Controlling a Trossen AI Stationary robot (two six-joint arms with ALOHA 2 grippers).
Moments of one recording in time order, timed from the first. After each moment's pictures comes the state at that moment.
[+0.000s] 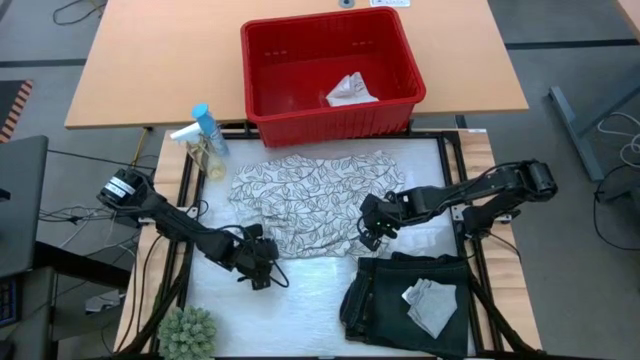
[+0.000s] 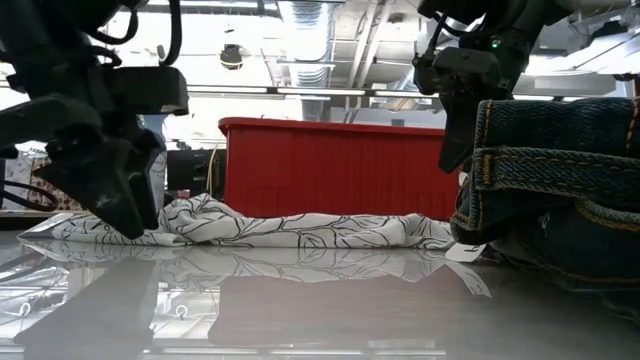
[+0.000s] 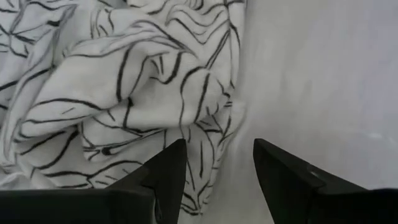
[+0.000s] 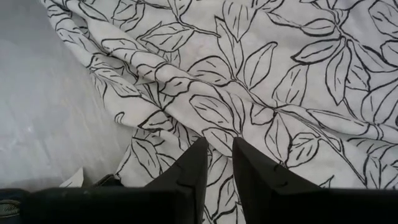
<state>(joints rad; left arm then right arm) -0.46 1.54 0.70 -0.31 -0.37 -0.58 0.10 1.43 0.93 -0.60 0.18 0.66</state>
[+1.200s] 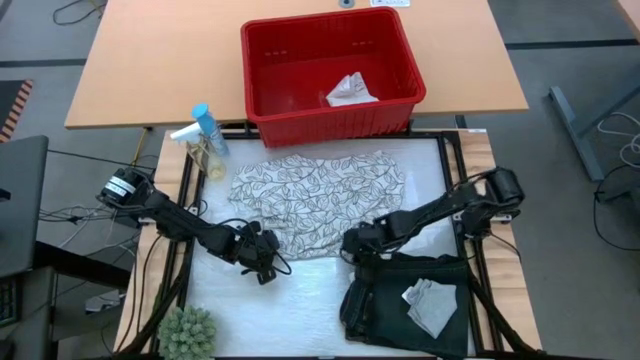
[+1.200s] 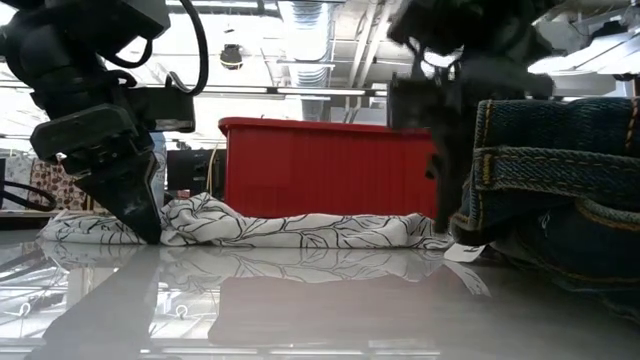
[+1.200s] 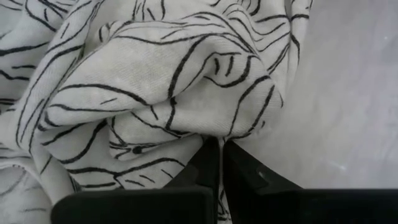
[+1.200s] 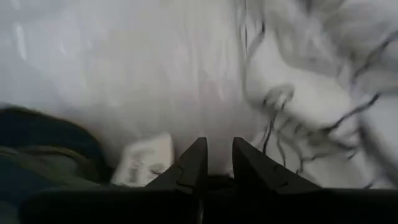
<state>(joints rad) -0.39 1.54 0.65 -0.28 -0.34 -0.75 0.23 1.73 0.96 -0.33 -0.11 0.44</state>
